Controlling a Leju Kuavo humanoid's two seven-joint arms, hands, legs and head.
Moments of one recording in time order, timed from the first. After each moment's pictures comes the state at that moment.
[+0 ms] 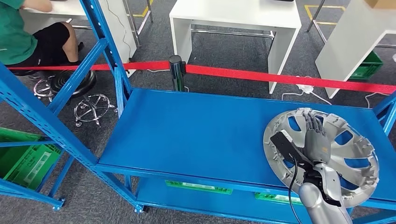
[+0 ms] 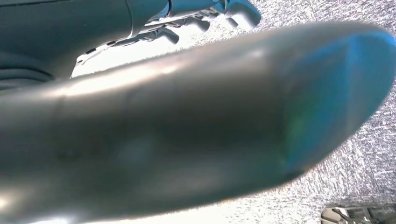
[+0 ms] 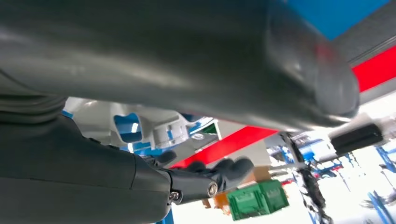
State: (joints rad) left arm -0.10 -0.10 0.79 -0.19 -1.29 0.09 0.11; right arm -0.12 -0.24 0.19 -1.22 0.91 -0.23 -0.03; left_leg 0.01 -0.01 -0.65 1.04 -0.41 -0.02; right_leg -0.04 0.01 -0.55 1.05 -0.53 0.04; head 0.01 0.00
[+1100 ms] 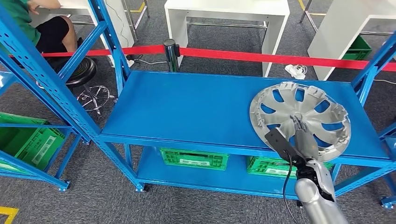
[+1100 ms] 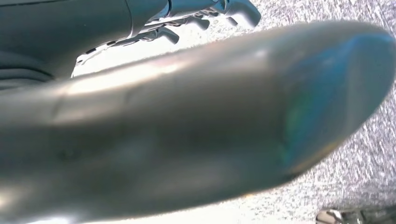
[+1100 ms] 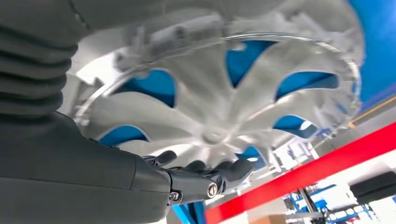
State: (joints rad) left arm -0.10 -0.11 0.79 -0.19 -1.29 0.10 0.10; right arm -0.11 -0.23 0.20 -1.21 0.77 -0.11 -0.02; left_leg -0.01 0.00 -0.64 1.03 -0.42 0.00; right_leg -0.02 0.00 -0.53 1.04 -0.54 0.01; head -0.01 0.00
